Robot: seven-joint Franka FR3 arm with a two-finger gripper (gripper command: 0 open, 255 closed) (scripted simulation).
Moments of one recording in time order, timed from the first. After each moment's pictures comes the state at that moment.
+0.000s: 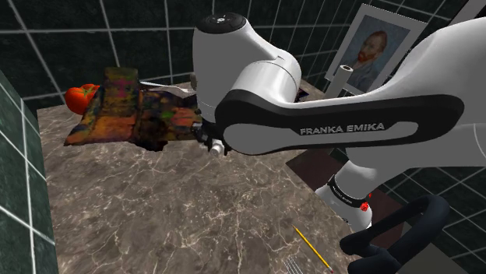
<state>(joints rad) -0.57 -0.63 1.31 -2.29 0.45 2.01 1.41</state>
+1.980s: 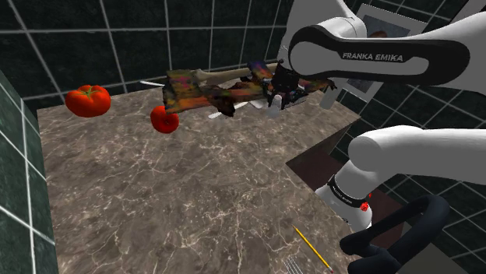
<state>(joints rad) -0.42 -0.86 0.64 -2.66 0.31 1.98 0.90</state>
